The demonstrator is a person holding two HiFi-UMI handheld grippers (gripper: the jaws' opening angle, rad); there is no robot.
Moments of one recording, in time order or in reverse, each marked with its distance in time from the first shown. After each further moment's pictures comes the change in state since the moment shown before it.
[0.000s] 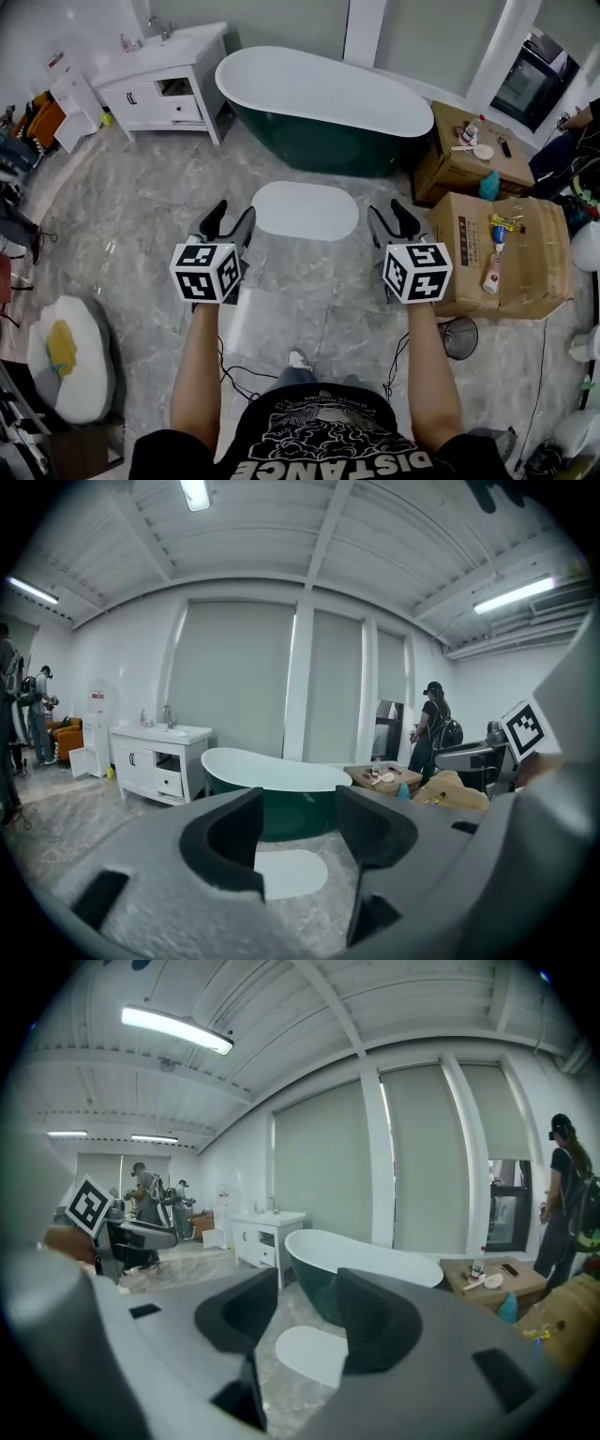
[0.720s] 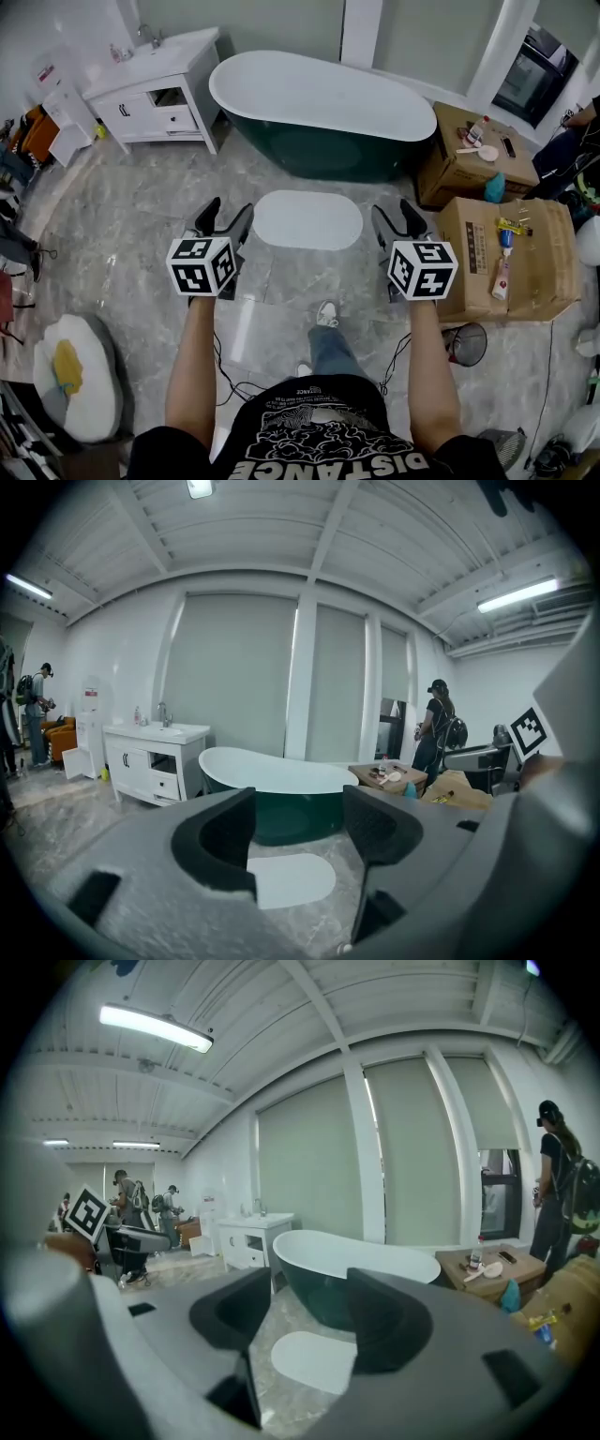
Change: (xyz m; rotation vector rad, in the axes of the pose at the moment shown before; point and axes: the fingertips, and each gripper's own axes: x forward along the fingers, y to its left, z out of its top) left arm 0.067 0.049 0.010 0.006 0.011 -0.013; right arm 0.060 -0.029 0.000 0.069 -0.005 -0.060
